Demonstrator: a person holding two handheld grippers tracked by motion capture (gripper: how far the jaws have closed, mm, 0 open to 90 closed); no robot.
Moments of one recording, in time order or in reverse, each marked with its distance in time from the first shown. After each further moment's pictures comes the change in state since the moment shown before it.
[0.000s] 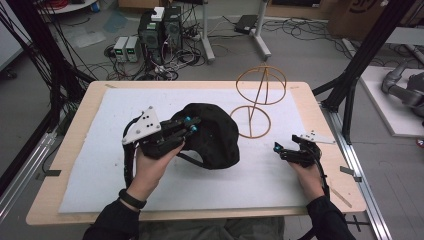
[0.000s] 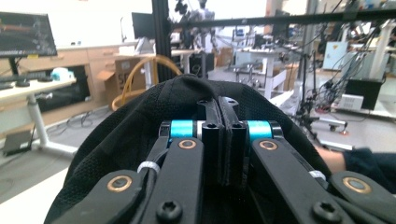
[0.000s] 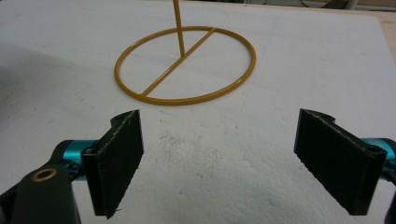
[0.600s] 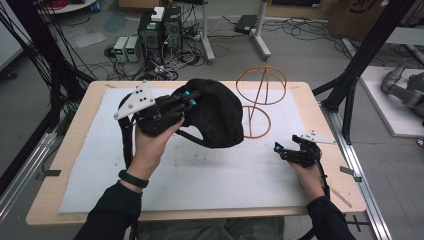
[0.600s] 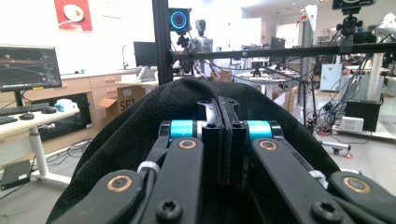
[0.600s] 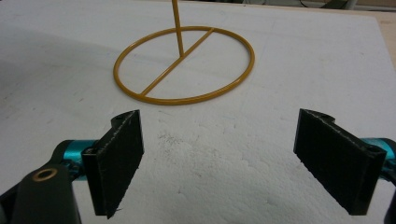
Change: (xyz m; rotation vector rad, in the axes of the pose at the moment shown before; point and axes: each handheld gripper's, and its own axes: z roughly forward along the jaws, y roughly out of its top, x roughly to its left) left arm 0.026 0.041 0.012 -0.091 -0.004 0.022; right arm 0.000 0.000 0.000 0.000 -0.001 -0.001
